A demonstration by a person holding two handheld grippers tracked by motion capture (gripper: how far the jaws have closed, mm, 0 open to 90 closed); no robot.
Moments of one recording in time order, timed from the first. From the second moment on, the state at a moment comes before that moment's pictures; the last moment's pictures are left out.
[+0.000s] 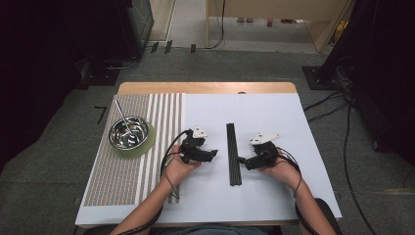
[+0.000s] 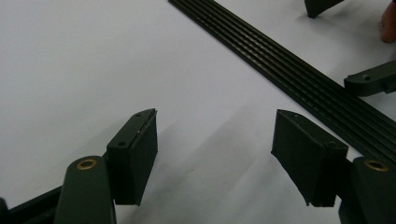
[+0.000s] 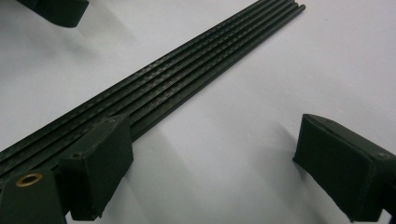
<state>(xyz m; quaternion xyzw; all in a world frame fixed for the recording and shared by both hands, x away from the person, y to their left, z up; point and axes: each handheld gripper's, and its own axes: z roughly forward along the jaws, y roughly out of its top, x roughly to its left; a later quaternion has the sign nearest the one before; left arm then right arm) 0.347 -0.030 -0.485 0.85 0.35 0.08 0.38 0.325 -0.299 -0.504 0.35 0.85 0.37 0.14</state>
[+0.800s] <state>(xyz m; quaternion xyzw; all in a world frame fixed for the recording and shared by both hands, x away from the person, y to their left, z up) 0.330 -0.050 -0.485 0.86 0.31 0.08 0.40 0.325 -0.299 -0.503 0.35 0.85 0.37 0.14</state>
